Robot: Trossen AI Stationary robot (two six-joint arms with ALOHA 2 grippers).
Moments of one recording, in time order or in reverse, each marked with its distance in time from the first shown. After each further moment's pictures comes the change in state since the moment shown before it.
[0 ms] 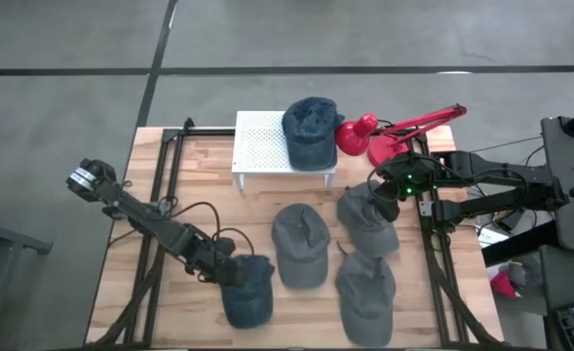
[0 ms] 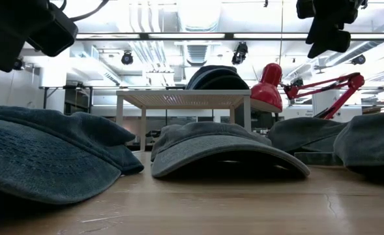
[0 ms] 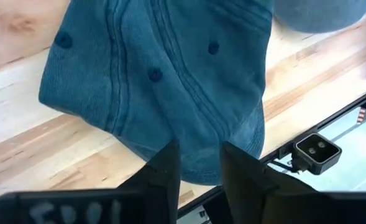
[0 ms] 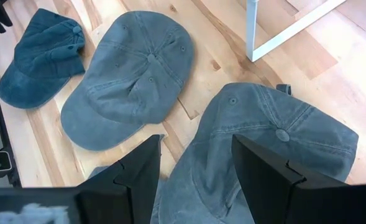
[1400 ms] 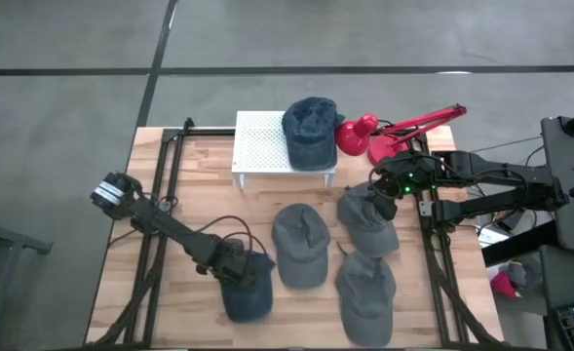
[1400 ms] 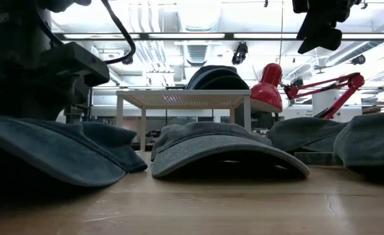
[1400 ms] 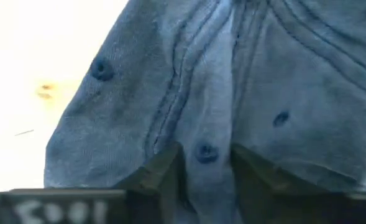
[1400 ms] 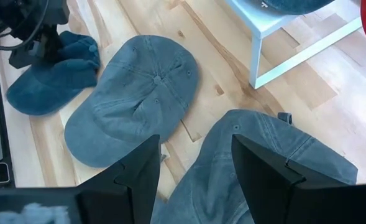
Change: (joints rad) left arm 0.057 0.273 0.000 0.038 -0.027 -0.023; right arm 0.000 0.000 0.000 0.078 0.027 -0.051
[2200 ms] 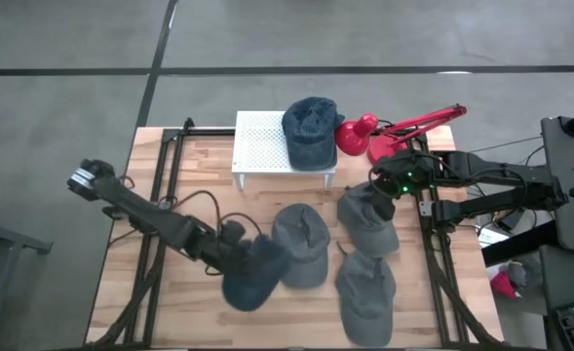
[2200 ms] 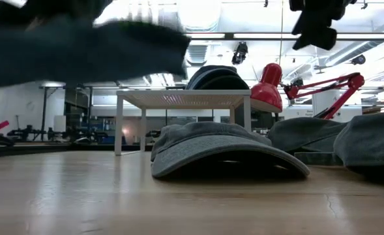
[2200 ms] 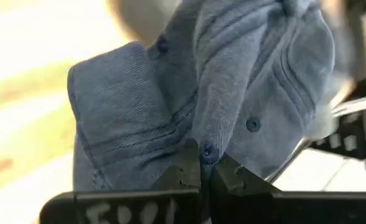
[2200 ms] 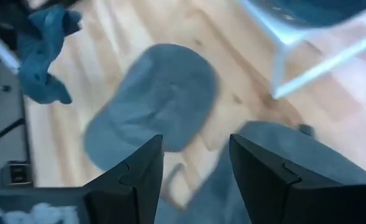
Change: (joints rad) left arm 0.000 -0.275 0.197 -0.157 -0.299 0.244; right arm 0.000 0.015 0.000 0.071 -0.057 0.000
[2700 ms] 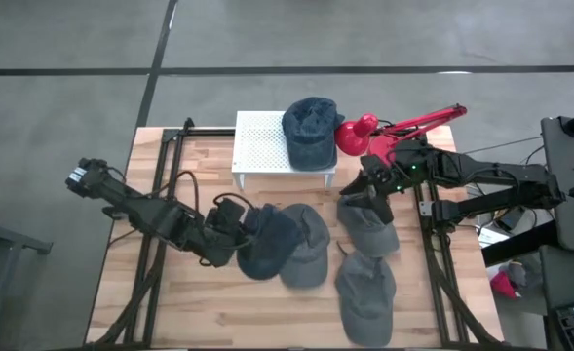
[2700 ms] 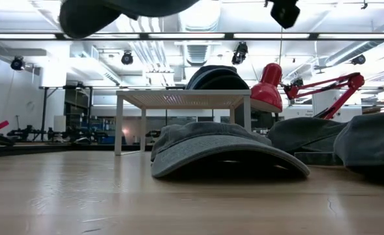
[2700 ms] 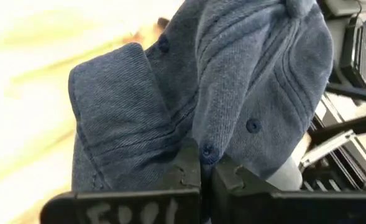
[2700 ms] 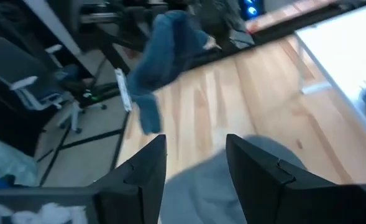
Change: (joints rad) left arm 0.019 -0.009 0.258 -0.136 -0.328 0.288; right arm 0.003 0.056 0.000 0.464 -0.265 -0.146
